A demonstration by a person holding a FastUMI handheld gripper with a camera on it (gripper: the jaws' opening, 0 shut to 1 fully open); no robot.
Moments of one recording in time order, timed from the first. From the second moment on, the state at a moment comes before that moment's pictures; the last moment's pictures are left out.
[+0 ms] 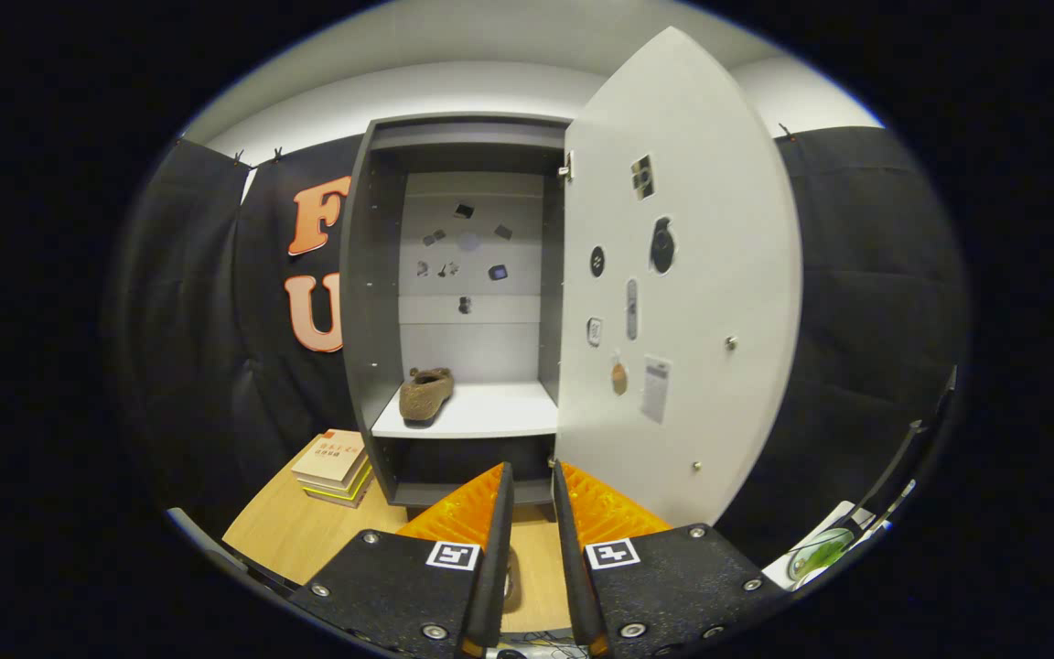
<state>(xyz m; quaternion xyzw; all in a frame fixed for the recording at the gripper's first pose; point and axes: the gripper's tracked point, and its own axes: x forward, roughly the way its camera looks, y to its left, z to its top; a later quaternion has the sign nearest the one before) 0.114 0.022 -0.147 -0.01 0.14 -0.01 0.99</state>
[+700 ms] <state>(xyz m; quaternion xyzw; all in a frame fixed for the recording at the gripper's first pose) 0.179 0.076 -0.370 0.03 0.35 0.11 0.93</state>
